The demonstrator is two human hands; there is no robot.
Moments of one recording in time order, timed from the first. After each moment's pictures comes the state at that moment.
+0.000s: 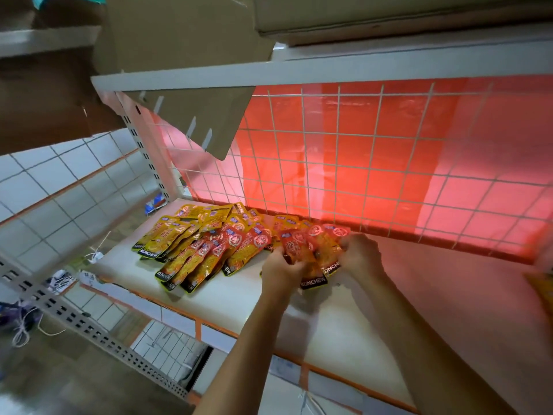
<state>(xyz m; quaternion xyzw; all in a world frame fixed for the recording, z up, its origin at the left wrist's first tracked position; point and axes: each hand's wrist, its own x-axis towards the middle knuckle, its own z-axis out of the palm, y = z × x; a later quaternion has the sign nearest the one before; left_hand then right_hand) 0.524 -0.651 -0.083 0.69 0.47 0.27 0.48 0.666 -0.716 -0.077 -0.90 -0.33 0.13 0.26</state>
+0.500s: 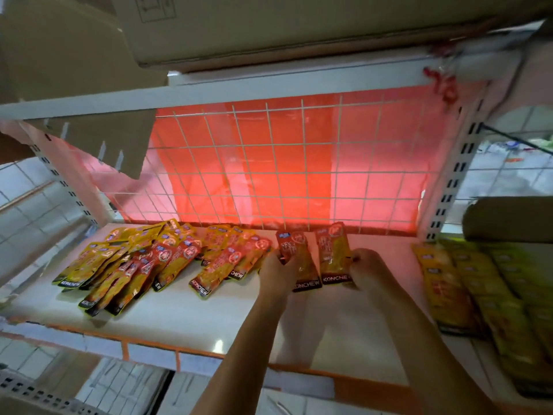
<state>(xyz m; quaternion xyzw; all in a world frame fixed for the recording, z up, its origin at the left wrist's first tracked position) 0.607 -0.753 -0.077 0.65 0.38 0.25 0.60 0.726 -0.870 -0.077 -0.83 -0.17 0.23 0.48</state>
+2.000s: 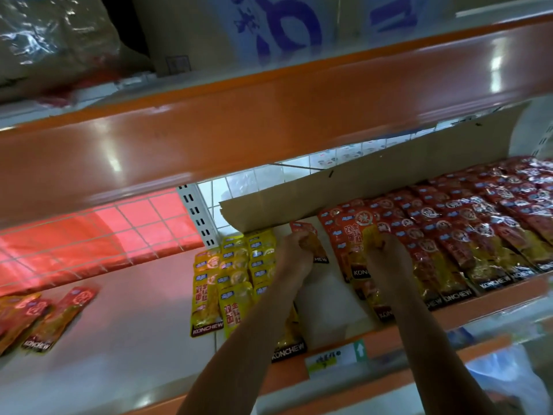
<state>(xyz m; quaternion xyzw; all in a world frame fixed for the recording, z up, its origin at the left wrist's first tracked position) 0.866 -1.124 -0.070 0.84 0.22 0.13 0.48 0.877 -1.280 -0.057 -0.85 0.06 -0.01 0.52</state>
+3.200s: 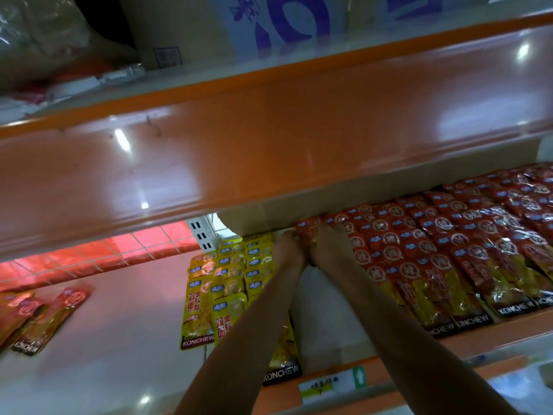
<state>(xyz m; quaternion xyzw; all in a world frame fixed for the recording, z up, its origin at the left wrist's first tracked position) 0.917 -1.111 -0.080 0.85 0.31 0.10 0.42 0.934 -1.193 -0.061 -0.95 -0.16 0.04 0.27</state>
